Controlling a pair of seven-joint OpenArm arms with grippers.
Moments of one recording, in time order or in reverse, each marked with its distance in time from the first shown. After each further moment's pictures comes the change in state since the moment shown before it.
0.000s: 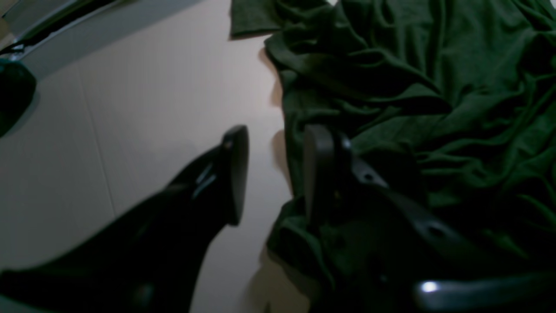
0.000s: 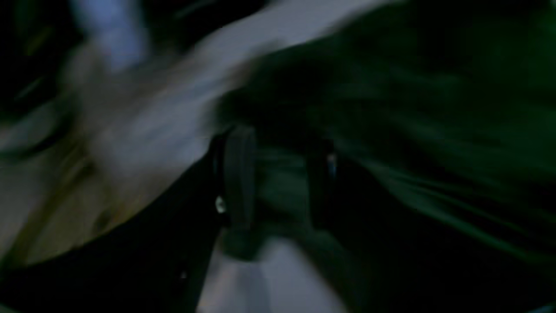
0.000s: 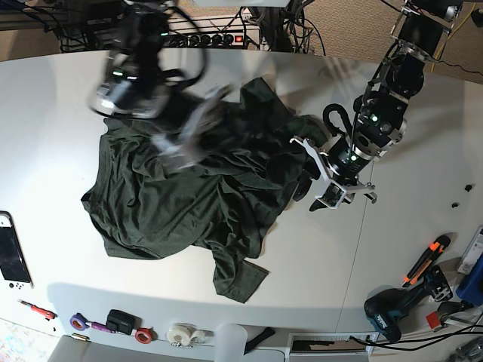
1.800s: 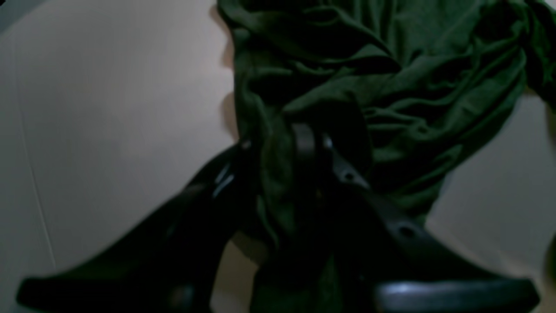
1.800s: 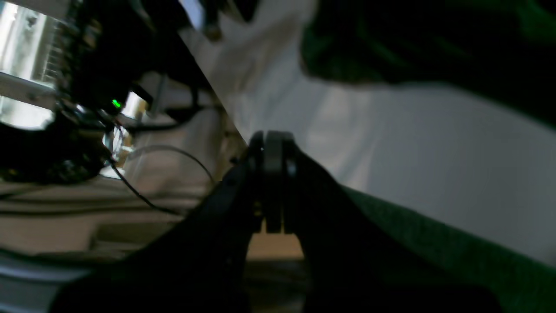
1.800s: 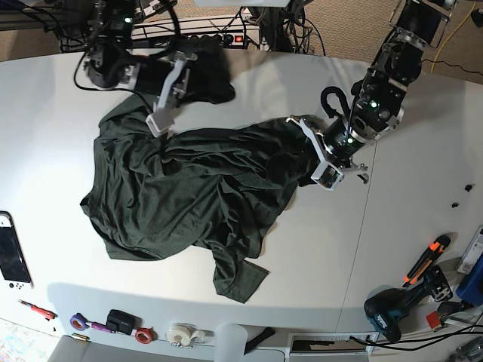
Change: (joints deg) left arm 4.0 0.2 0.0 0.0 -3.7 -3.0 -0.4; right arm -6.3 9.7 -2.5 -13.0 39.6 0.6 -14.8
